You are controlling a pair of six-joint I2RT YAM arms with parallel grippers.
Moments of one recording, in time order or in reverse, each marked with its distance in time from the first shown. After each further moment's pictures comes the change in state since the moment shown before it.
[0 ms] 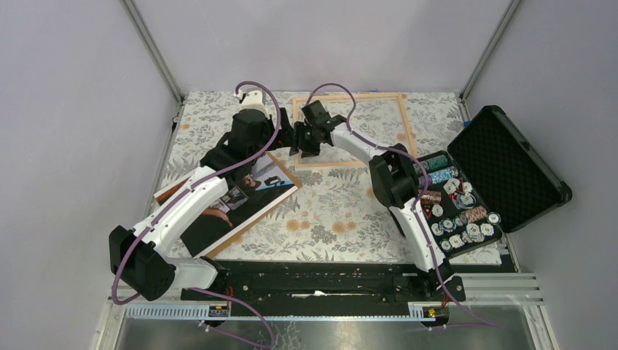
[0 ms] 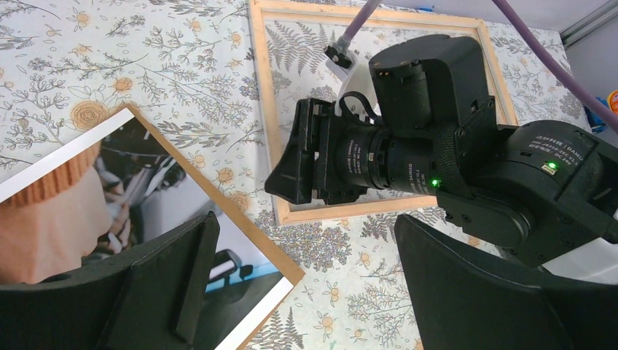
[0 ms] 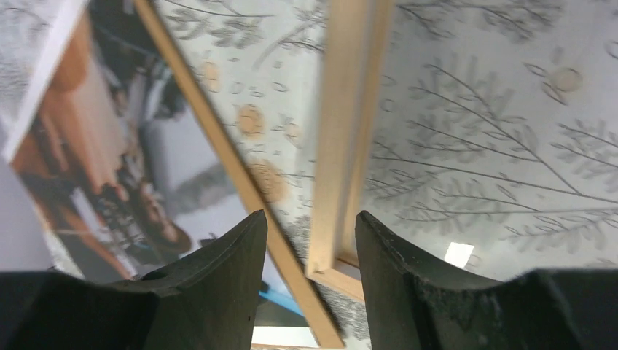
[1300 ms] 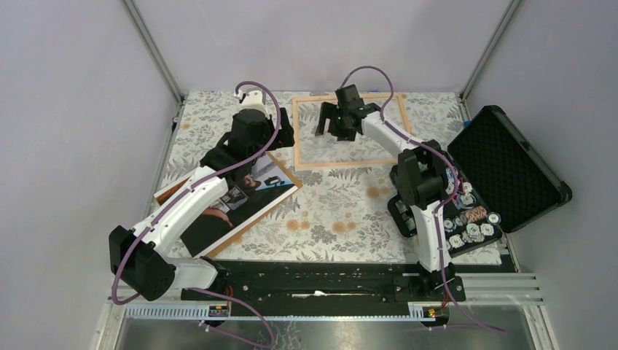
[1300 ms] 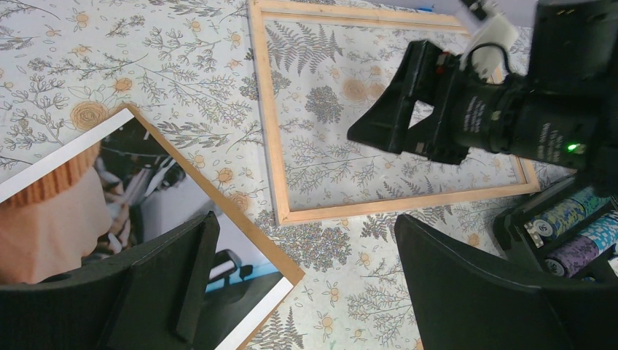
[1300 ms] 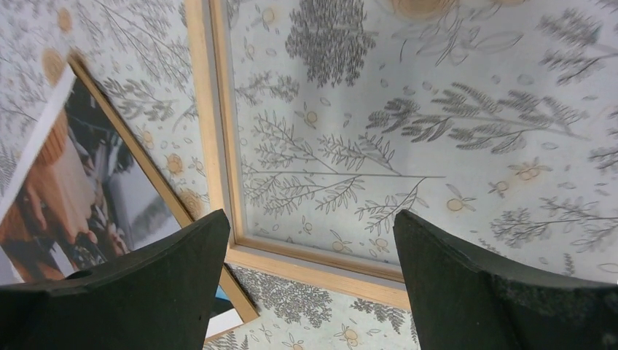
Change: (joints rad) left arm 0.000 0.000 0.000 0.000 0.001 0.001; right arm -0.168 -0.228 -0.185 0.003 0.133 -0.082
